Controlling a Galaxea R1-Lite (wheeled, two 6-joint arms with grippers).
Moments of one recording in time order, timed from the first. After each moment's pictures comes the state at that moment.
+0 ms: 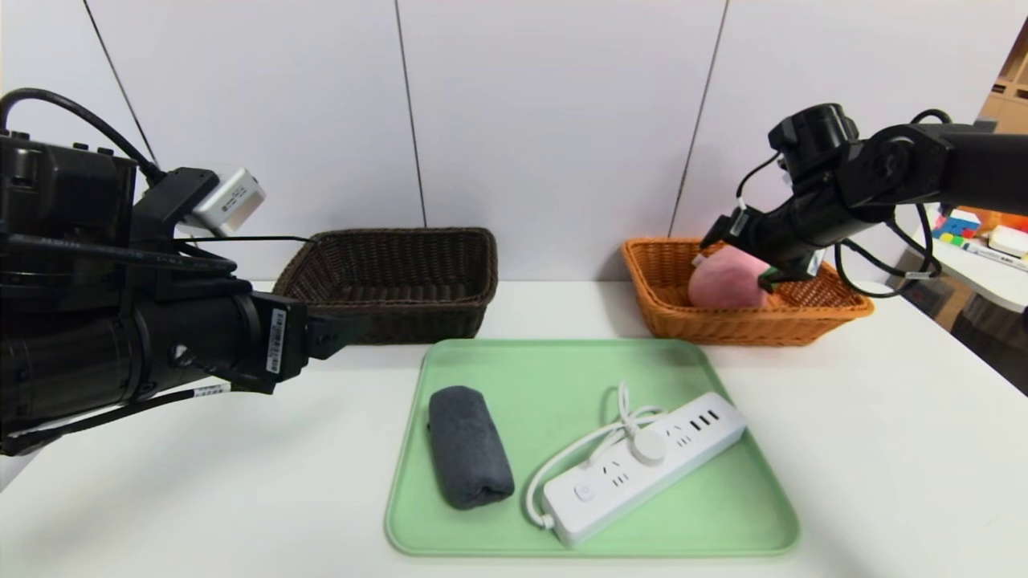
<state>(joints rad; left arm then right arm) -0.48 1.33 -0.92 -0.01 0.16 -0.08 0.11 2.14 -1.96 0.59 -0.07 0.59</state>
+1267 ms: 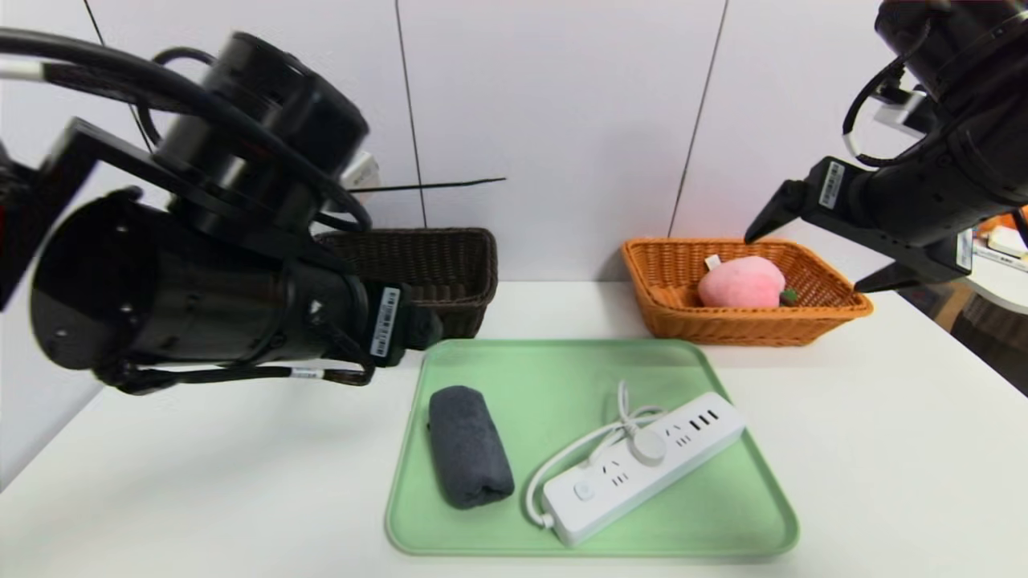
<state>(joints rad) -0.77 1.58 -1.42 0.58 0.43 -0.39 0.36 1.74 -1.95 1.10 -0.18 0.74</state>
